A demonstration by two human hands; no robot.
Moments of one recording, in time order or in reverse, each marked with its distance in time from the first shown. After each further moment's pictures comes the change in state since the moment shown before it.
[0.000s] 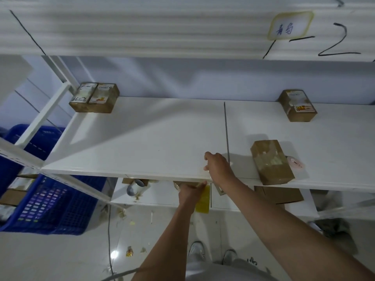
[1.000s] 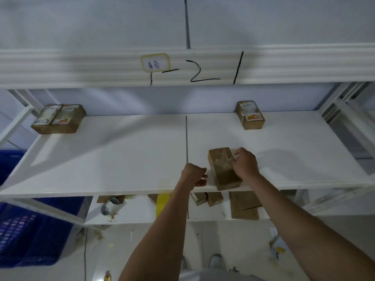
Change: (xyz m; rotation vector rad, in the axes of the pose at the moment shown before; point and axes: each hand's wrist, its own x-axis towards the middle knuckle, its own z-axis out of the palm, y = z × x) left_hand -0.080 0.129 0.113 0.095 -0.279 0.136; right_hand -0.050 0.160 -0.139 0.192 0.303 0.404
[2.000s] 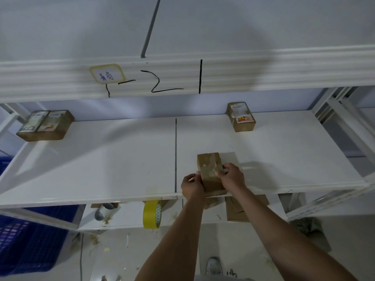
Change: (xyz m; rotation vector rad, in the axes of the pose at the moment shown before) left_hand 0.011 -0.025 0.084 -0.555 0.467 0.015; right_hand -0.009 0.022 0.012 0.258 -0.164 0.150
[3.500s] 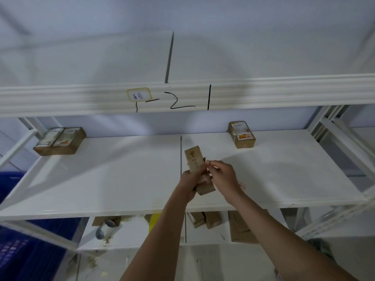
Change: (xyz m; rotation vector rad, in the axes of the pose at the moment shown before) left_hand -0.012 0.088 -0.036 0.060 -0.658 0.077; right_hand -0.044 -0.077 -0.010 0.348 0.034 -0.293
